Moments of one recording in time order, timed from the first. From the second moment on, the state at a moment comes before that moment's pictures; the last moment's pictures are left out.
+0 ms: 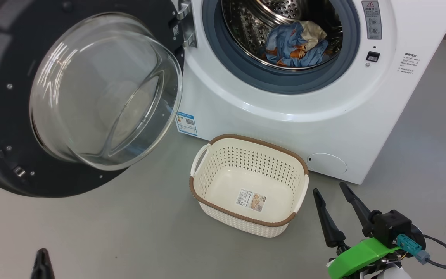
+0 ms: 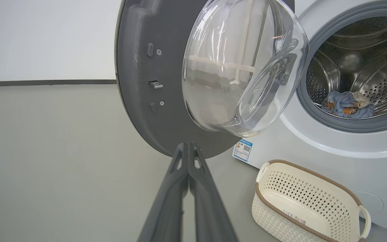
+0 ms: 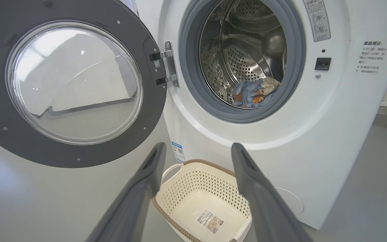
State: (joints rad) left arm 0.15 0.04 0.10 0.09 -0.27 0.03 -0.25; right arm -0.12 -0.05 0.09 0.26 0.17 0.12 -0.26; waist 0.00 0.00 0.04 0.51
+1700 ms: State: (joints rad) left arm -0.60 0.43 0.65 0.80 -1.26 -0.12 0.15; right arm -0.17 -0.06 0.08 0.23 0.12 0.12 -0.22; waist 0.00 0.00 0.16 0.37
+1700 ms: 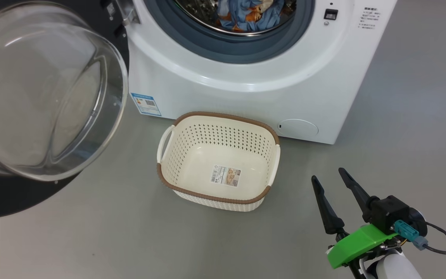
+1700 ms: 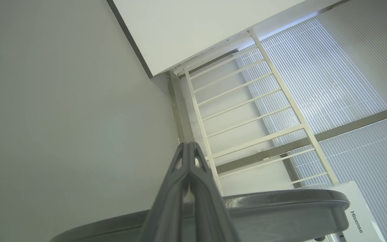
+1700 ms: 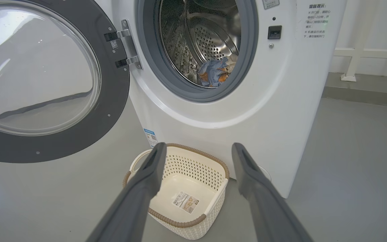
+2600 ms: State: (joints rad) left arm -0.62 0.43 0.63 0.83 -1.38 -0.12 0.26; right arm -0.17 -0.06 0.06 0.19 0.12 0.12 -0.20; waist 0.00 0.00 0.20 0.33
